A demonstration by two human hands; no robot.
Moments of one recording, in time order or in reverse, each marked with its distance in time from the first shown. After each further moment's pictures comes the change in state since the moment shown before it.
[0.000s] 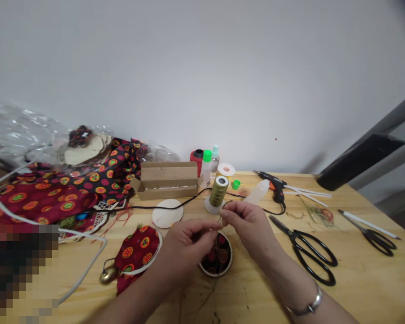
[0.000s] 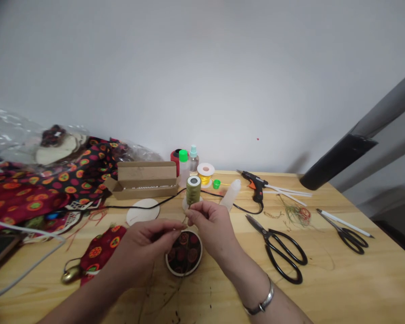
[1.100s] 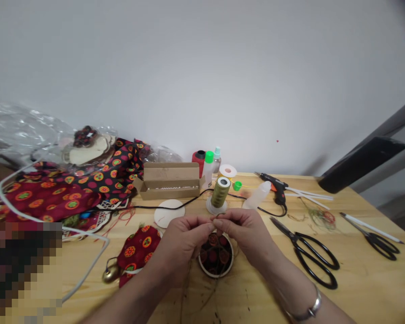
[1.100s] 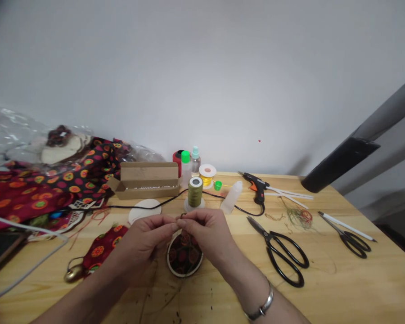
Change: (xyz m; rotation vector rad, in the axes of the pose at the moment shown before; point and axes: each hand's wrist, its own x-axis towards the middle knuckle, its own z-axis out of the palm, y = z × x) left_hand 0.006 0.001 -0.001 -0.456 -0.018 -0.263; right_hand -0.005 0.001 0.007 0.090 -0.124 0.073
